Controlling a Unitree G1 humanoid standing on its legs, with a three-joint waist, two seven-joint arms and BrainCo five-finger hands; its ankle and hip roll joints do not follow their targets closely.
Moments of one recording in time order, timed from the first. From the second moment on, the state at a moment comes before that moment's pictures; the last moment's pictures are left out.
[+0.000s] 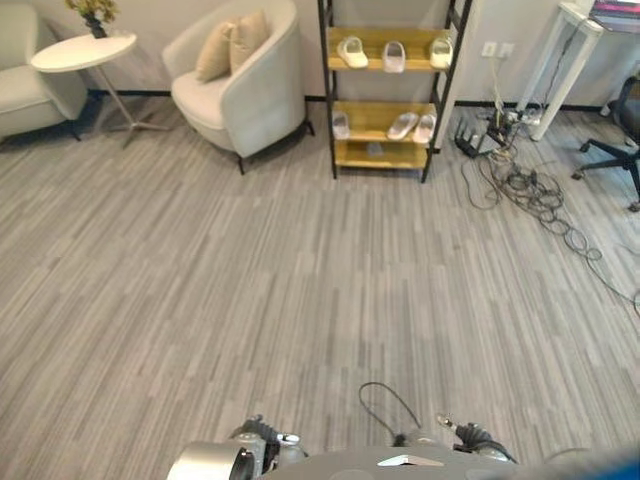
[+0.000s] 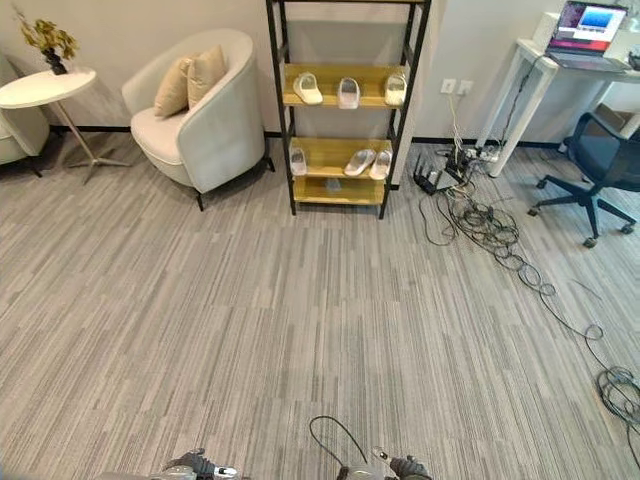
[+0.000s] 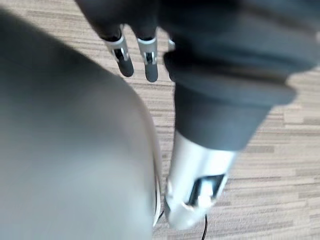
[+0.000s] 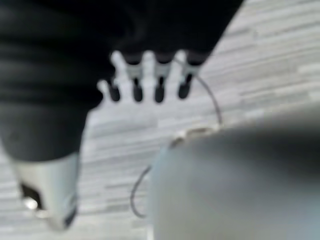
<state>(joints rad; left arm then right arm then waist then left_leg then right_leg) -0.23 0.11 -0.02 1.58 -0.05 -0.06 0.17 -0.12 -0.08 -0.05 1.41 0.19 -0.06 -0.20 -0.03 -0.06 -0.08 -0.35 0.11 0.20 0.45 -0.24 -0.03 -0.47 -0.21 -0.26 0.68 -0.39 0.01</state>
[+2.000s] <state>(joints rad) -0.23 0.11 0.05 1.43 -0.09 -0.21 0.24 -0.07 -0.09 -0.10 1.38 0.25 -0.10 -0.25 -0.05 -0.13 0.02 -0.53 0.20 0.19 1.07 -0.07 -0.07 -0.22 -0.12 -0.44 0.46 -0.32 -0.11</state>
